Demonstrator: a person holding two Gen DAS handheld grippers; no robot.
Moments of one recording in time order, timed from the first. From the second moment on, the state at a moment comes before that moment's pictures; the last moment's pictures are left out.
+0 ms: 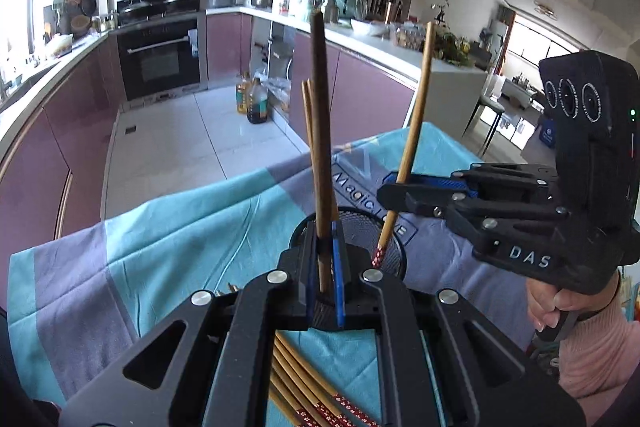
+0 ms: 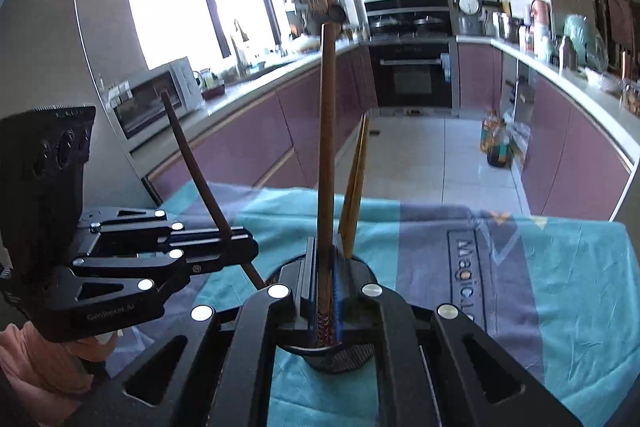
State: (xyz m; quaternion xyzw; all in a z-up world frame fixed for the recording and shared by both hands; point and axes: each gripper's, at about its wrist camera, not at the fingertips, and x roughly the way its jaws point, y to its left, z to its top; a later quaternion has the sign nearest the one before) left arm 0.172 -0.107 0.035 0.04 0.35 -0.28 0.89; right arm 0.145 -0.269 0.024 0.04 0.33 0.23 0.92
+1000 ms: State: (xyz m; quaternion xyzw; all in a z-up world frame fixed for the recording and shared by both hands) left arm 0.186 -0.074 0.014 -0.01 0.34 -0.24 0.91; right arm 0.155 -0.268 0.011 0.06 0.34 0.20 0.92
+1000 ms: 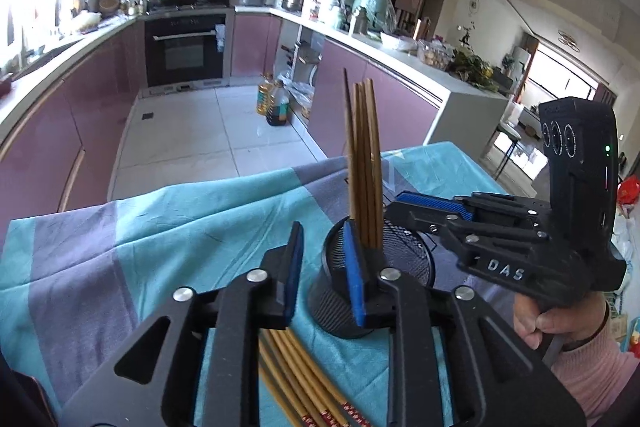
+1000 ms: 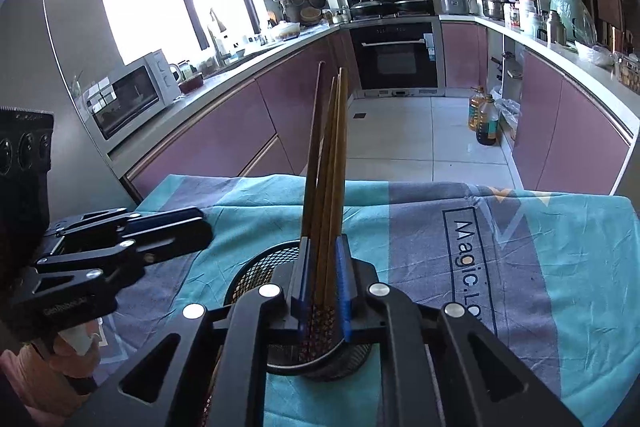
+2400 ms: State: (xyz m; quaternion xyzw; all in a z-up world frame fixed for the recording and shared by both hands) left arm 0.115 -0.028 -0.099 -0.01 0.43 -0.17 0.89; right arm 0.084 -0.200 -0.081 0.02 0.42 0.27 0.87
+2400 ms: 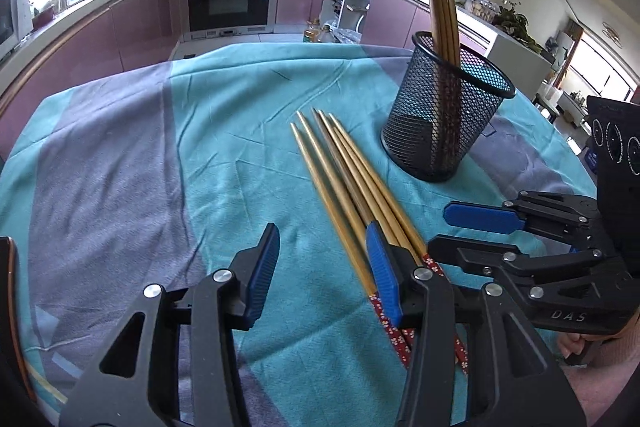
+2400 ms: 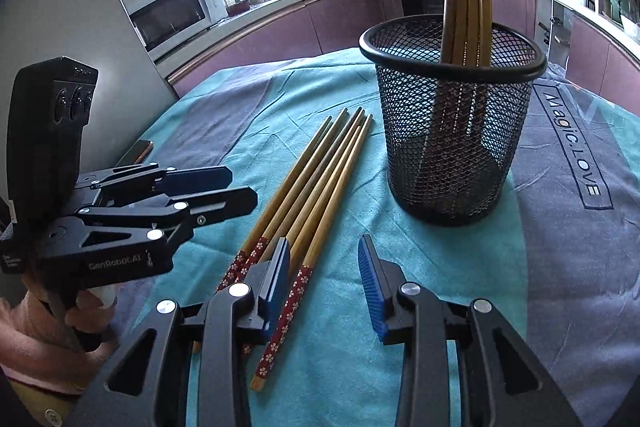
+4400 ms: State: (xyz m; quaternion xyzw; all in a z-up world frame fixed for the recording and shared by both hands) left arm 0.150 -0.036 -0.120 -0.04 0.46 -0.16 0.87; right arm 0.105 -0.198 -0.088 0.04 0.43 0.22 0.87
